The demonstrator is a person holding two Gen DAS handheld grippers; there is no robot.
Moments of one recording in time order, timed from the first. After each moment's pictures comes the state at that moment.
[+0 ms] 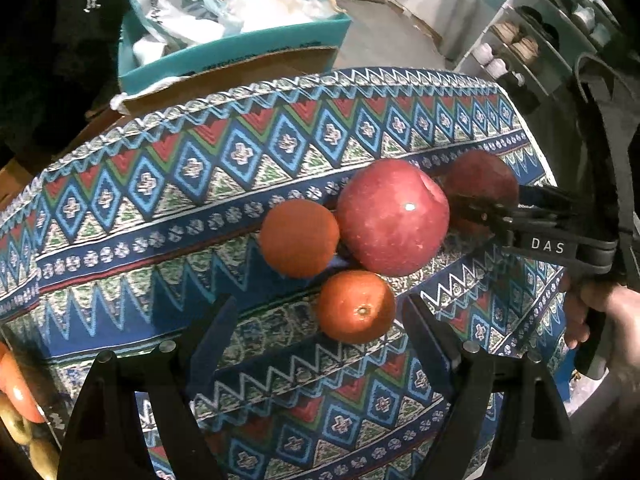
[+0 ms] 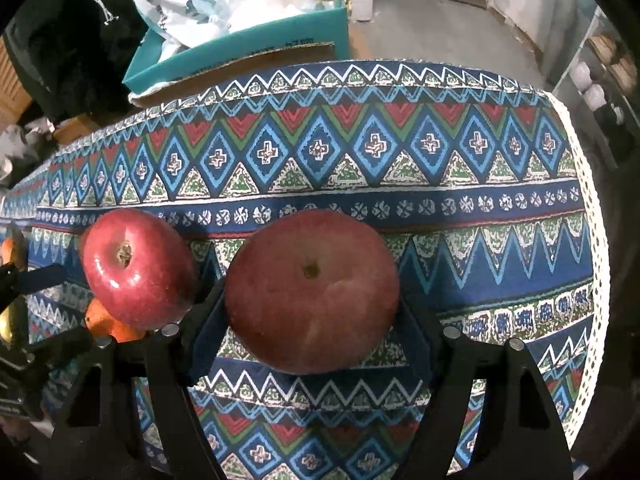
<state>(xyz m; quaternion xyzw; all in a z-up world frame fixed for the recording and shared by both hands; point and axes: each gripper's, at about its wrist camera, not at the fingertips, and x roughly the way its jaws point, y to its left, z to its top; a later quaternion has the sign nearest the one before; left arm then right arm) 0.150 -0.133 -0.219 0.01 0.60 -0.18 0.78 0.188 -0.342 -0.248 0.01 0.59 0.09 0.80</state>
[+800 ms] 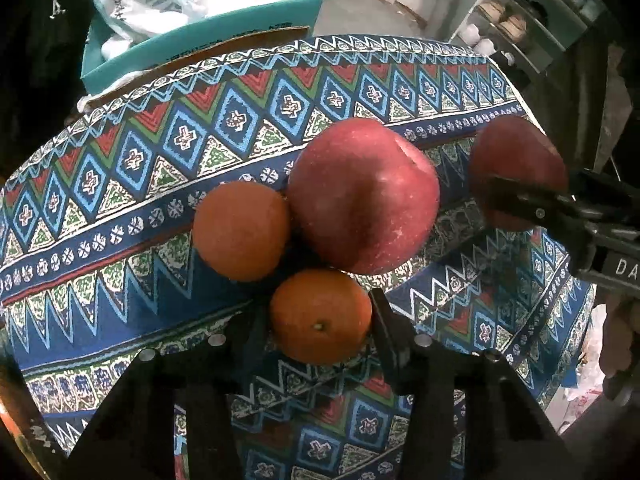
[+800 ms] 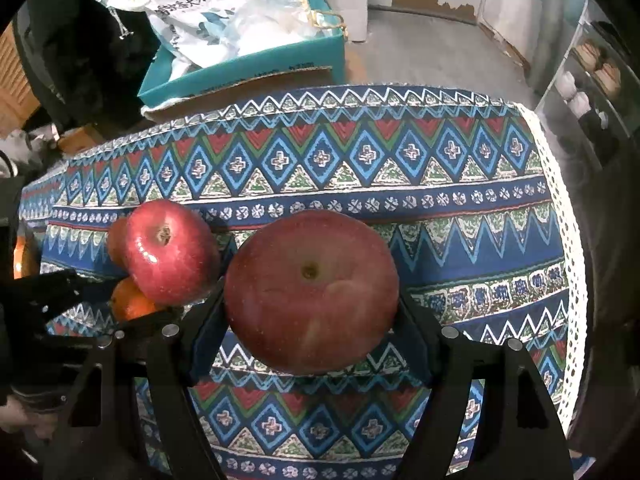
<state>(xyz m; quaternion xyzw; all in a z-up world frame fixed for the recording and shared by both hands) 0.147 -0.161 -0.247 0.03 0.60 -0.20 0.77 0.158 -0.347 -0.216 0.00 0.56 0.08 0.82</state>
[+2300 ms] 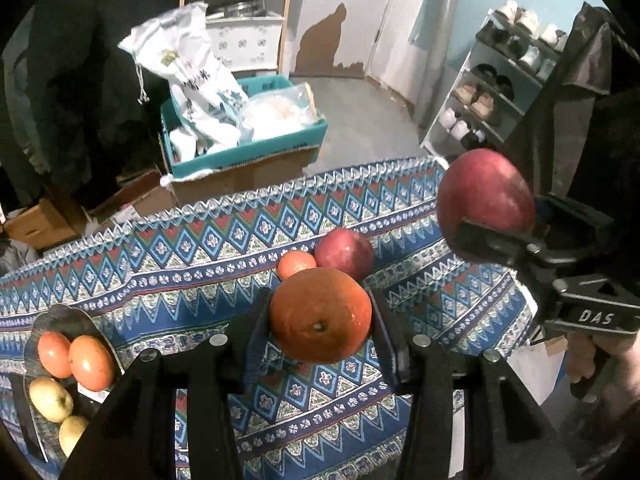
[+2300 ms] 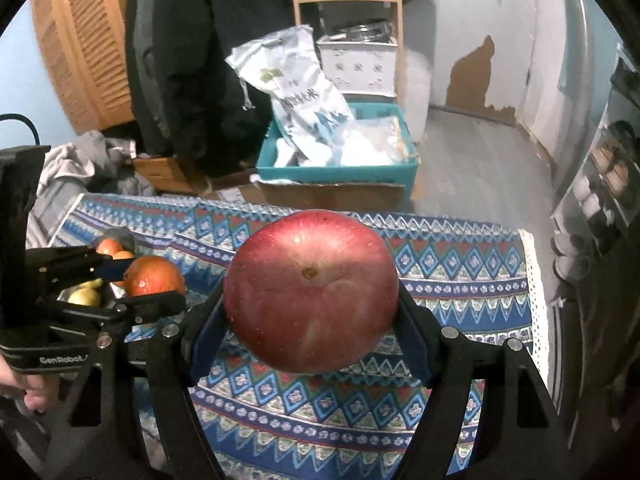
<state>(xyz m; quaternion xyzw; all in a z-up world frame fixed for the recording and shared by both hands) 0.075 -0.087 -0.084 -0.01 0.48 -0.20 0.86 0.086 -0.274 -0.077 -0.03 0.42 0.18 0.89</state>
